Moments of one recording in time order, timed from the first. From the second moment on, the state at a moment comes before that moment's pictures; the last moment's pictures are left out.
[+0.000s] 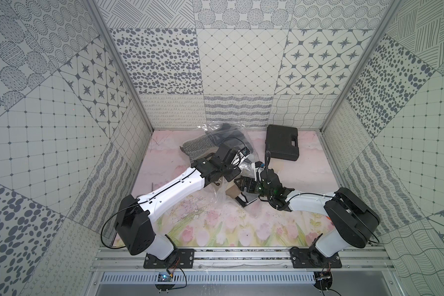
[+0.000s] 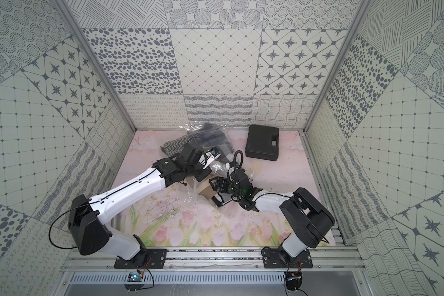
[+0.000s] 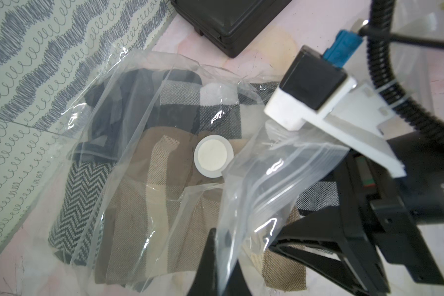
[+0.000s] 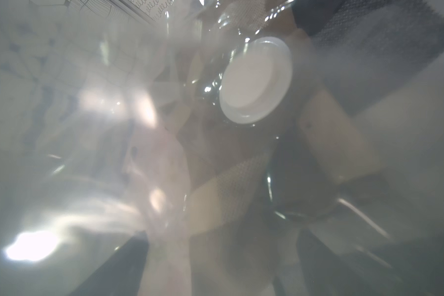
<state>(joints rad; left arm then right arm) -0.77 1.50 1.30 -0.58 -0.15 0.30 0.72 1.57 0.66 0.42 -0.15 0.78</state>
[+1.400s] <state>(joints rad) -0.82 1.51 1.10 -0.30 -0.29 0.14 0.77 1.25 0.76 -0.03 -0.17 0.90</state>
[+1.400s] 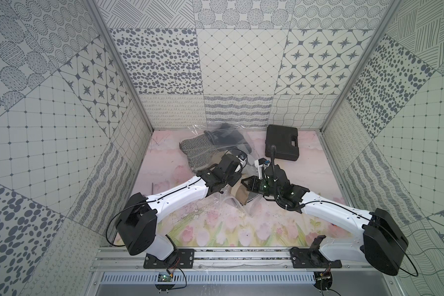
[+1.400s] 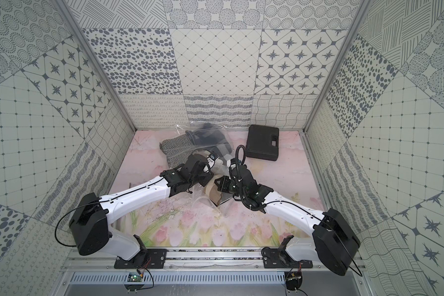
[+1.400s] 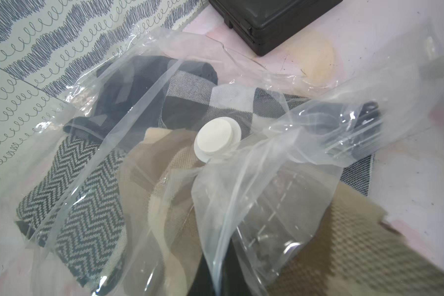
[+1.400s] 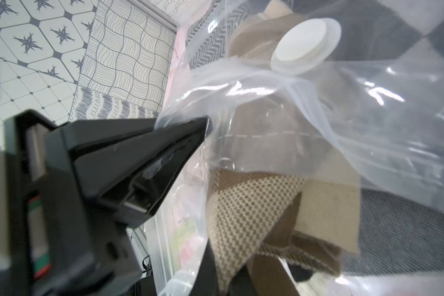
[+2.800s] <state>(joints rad) -0.84 1.64 1.15 -0.24 -0.32 0.14 0.63 0.77 1.15 -0.39 0.65 0.24</state>
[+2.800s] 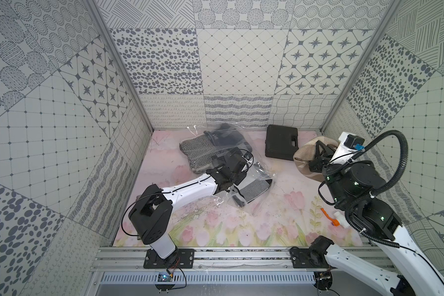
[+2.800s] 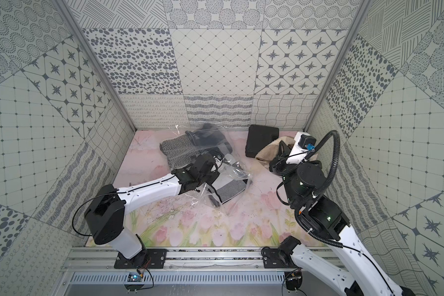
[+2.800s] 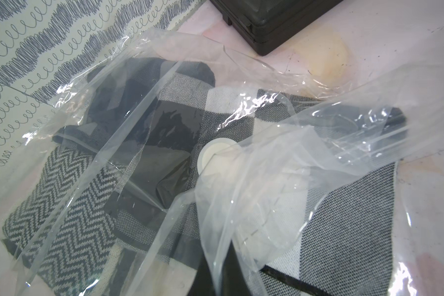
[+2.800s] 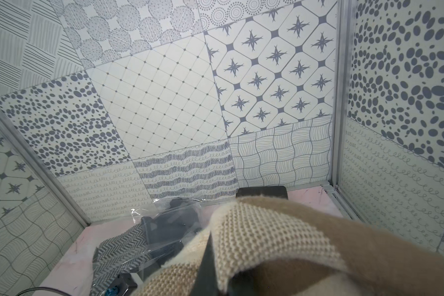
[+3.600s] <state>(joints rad) -0.82 1.77 1.28 -0.25 -0.33 0.18 -0.20 1.39 1.40 -0.41 -0.07 0.46</state>
